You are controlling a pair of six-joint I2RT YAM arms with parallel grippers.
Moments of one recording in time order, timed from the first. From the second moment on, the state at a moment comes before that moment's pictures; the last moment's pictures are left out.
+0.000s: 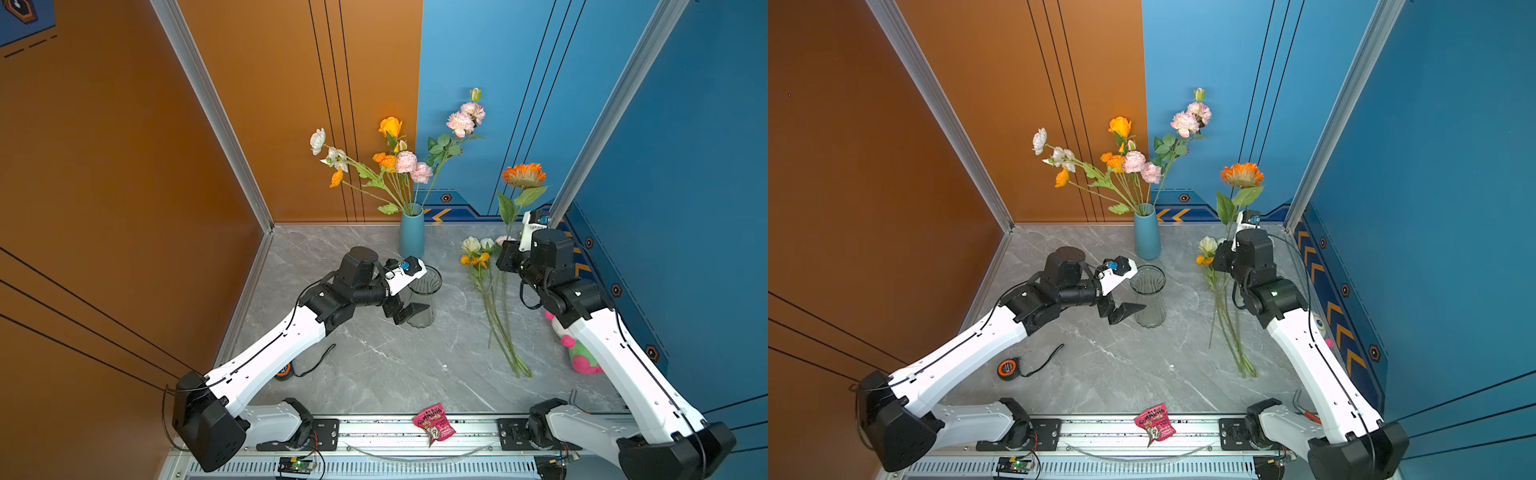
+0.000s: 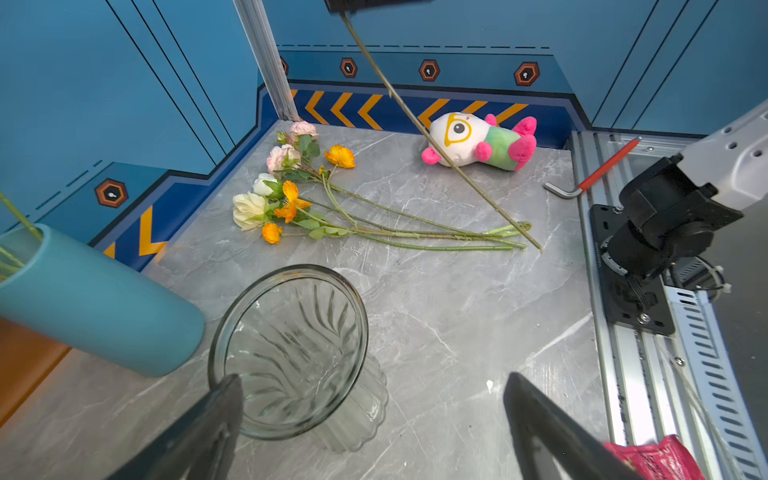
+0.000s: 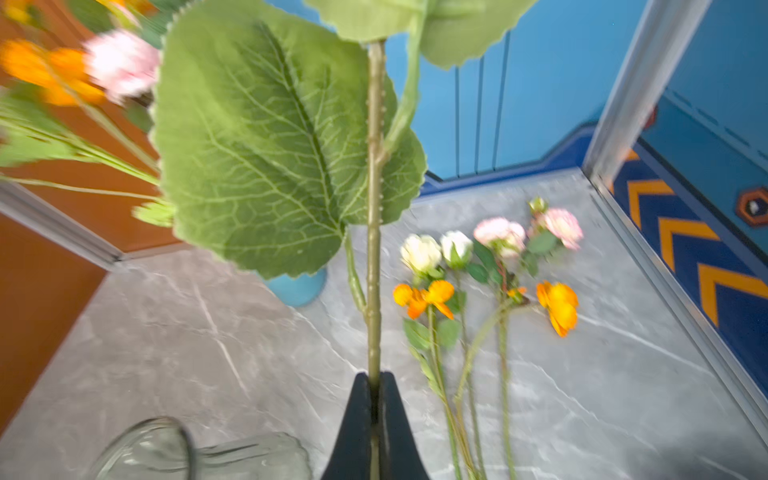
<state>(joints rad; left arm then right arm) -0.64 1.26 1.13 -0.36 0.50 0.34 0.35 1.10 1.21 -0.45 0.21 0.34</state>
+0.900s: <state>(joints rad) -0.54 1.26 1.13 -0.35 0.66 0.29 0.74 1.30 1.35 0.33 0.33 0.07</state>
